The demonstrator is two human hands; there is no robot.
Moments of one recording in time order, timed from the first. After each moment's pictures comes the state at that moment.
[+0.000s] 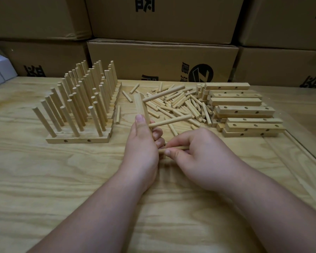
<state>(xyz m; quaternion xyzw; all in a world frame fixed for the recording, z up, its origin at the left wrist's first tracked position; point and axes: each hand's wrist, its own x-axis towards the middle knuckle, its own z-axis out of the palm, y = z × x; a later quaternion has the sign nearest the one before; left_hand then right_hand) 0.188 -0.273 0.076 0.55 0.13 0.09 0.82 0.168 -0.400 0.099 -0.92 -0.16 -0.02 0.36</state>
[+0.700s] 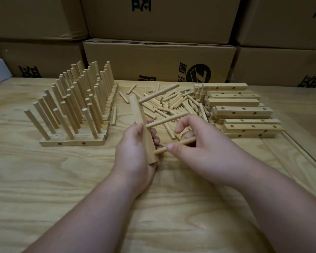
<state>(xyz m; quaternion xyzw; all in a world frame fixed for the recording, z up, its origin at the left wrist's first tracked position) 0.189 -0.265 0.073 0.42 0.09 0.03 0.90 0.176 -0.416 0.112 -0.88 -0.14 0.04 0.45</state>
